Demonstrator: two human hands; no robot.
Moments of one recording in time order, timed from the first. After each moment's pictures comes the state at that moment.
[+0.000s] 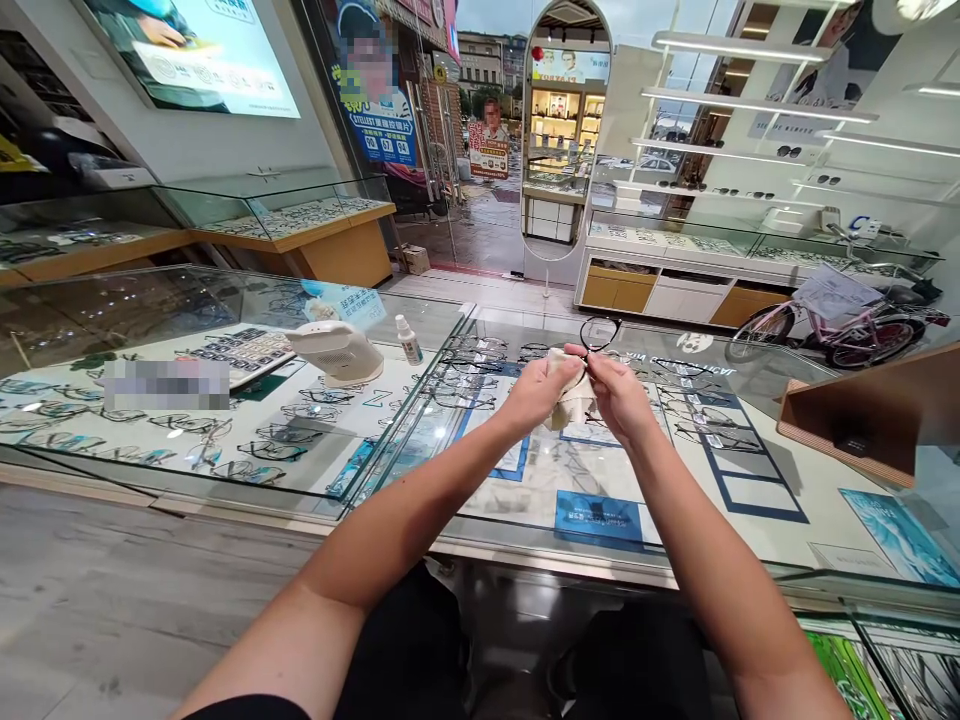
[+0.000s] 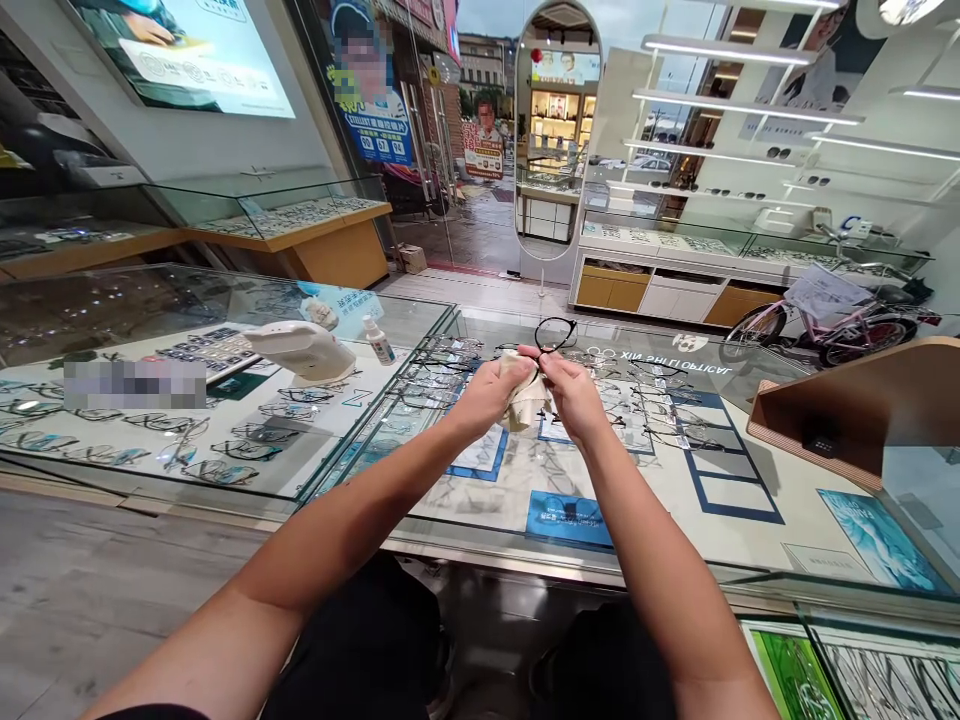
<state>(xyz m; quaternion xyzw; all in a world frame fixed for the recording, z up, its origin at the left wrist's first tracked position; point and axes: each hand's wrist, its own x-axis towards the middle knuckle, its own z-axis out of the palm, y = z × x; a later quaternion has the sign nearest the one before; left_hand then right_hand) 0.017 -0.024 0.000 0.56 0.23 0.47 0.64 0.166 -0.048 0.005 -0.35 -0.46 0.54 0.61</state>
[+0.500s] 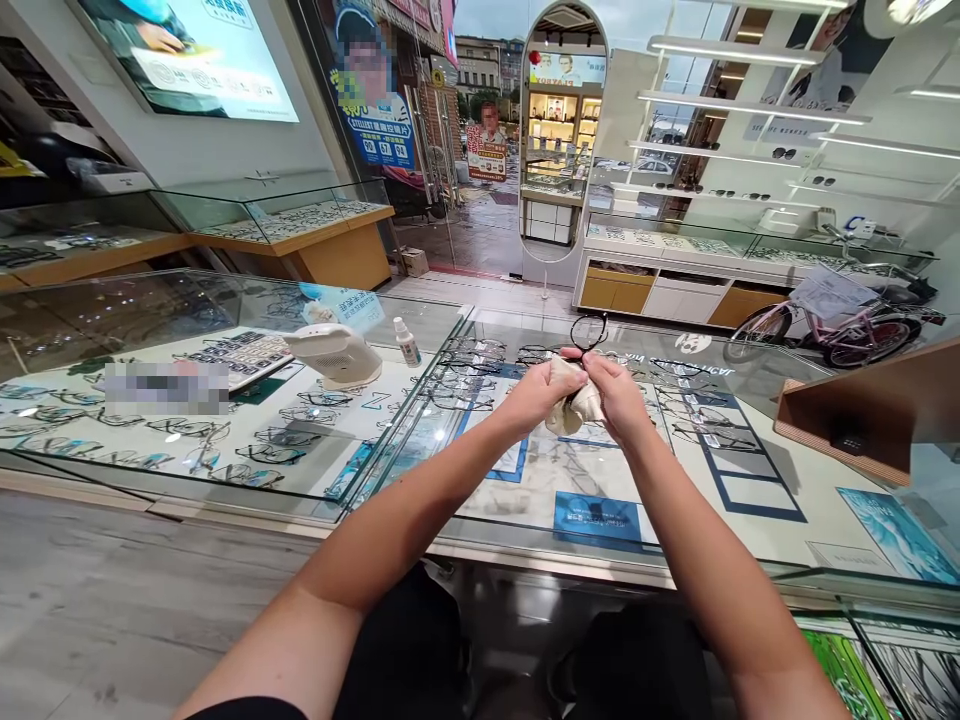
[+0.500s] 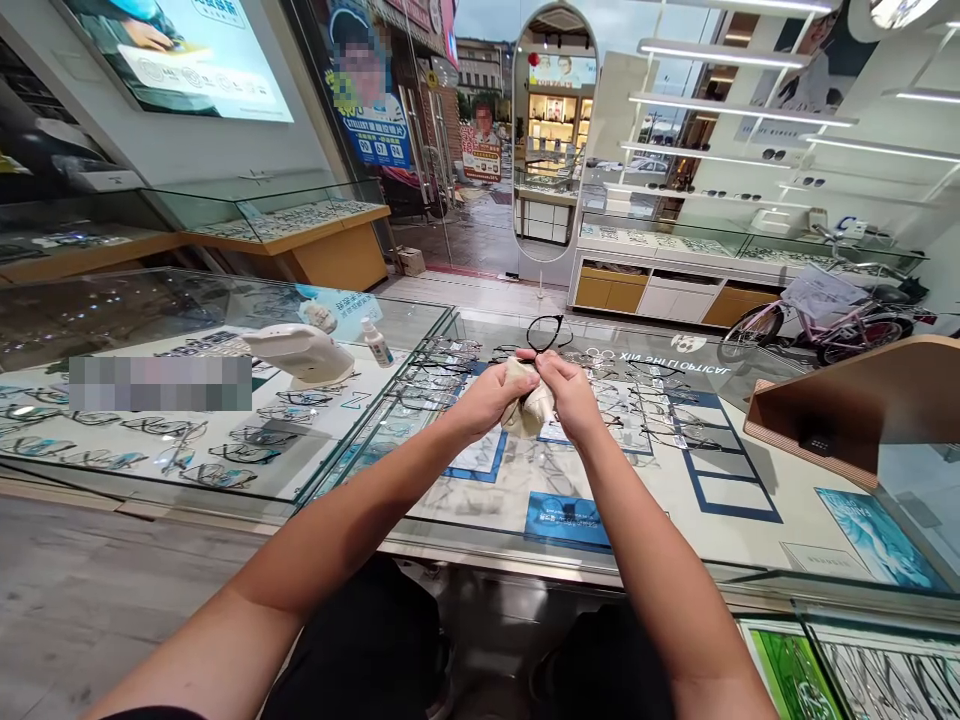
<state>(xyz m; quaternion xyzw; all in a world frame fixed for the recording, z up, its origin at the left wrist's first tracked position) 0.016 -0.025 -0.001 0.52 0.23 0.43 0.70 0.172 -0.040 -0.006 -0.35 -0.49 0.50 0.62</state>
